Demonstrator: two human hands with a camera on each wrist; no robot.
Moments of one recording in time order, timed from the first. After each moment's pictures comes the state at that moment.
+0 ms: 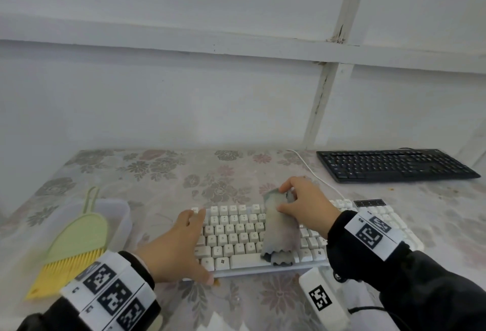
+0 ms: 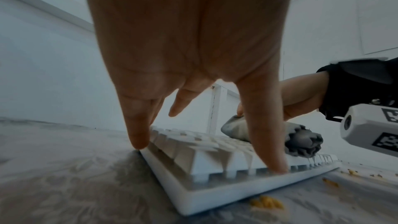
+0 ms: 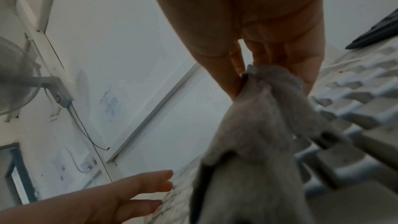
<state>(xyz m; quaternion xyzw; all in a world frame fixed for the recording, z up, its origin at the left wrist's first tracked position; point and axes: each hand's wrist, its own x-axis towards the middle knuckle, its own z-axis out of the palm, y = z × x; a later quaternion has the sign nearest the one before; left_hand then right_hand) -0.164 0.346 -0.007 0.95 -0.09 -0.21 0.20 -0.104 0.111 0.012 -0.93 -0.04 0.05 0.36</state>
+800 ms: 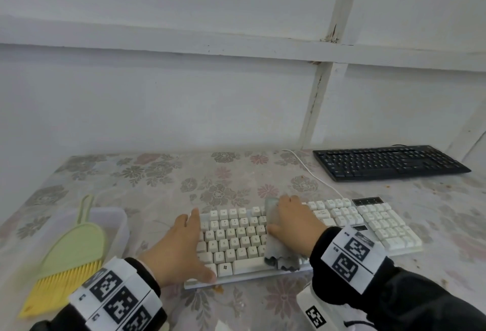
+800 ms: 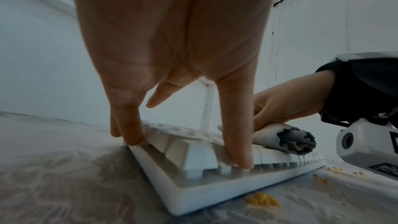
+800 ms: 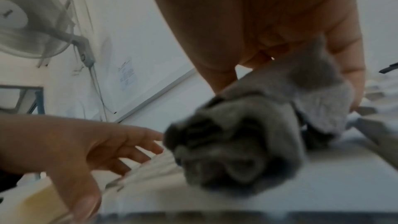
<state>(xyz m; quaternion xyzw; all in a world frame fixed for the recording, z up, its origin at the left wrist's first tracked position) -0.155 0.346 -0.012 0.96 -0.06 -0.19 0.20 -0.121 0.141 0.002 -0.99 -0.04 0.12 0.09</state>
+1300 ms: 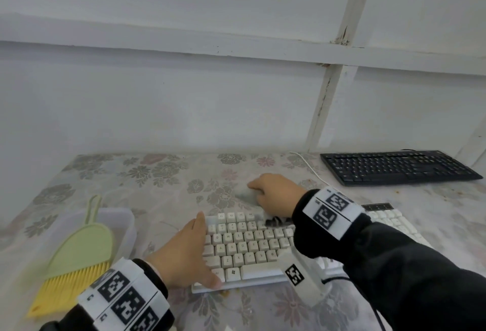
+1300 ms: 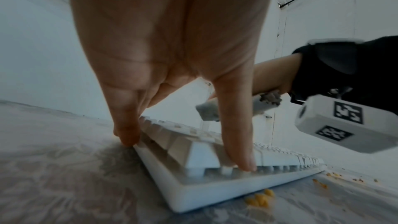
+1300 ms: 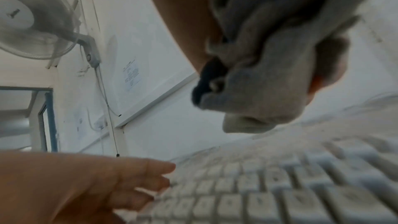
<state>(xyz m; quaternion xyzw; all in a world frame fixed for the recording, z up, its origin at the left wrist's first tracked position) -0.153 0.350 -0.010 0.95 -0.07 -0.20 0.24 -0.082 0.178 0.039 -0.97 -0.16 0.13 0.12</state>
